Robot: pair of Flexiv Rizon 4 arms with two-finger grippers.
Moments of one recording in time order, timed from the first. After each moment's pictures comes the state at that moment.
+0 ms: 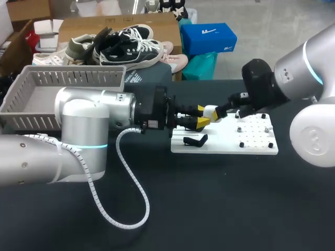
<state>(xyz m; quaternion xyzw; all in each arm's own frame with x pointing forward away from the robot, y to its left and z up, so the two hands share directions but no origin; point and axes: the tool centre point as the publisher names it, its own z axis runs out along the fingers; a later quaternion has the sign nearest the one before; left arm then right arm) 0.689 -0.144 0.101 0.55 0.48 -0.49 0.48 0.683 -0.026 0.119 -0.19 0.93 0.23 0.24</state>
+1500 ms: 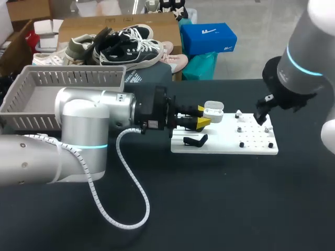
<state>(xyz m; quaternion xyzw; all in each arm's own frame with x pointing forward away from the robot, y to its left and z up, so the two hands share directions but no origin) 0.688 -0.145 0.101 0.55 0.48 -0.49 0.48 0.681 -0.154 0.110 -0.17 0.97 -0.07 0.18</state>
